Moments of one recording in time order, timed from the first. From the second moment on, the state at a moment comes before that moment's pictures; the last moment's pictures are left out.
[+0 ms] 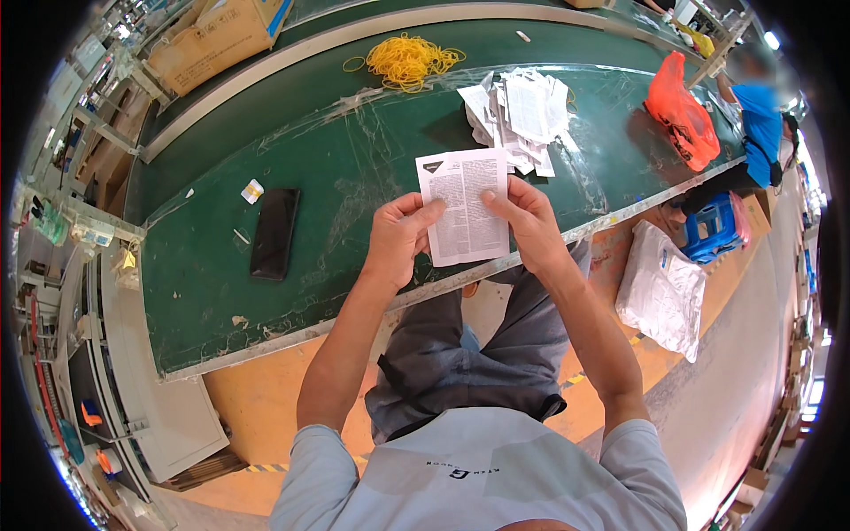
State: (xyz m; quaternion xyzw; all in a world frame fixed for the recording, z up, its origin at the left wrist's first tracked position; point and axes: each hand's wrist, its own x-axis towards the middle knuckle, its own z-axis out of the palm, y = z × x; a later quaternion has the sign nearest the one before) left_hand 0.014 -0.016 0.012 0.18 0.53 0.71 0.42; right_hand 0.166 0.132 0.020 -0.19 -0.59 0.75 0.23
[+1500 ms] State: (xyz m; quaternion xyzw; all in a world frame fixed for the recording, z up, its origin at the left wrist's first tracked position) left_hand 0.020 -0.078 -0.033 0.60 0.72 0.34 -0.06; right_hand 0.182 0.091 -0.005 -0.03 -0.98 0.08 0.17
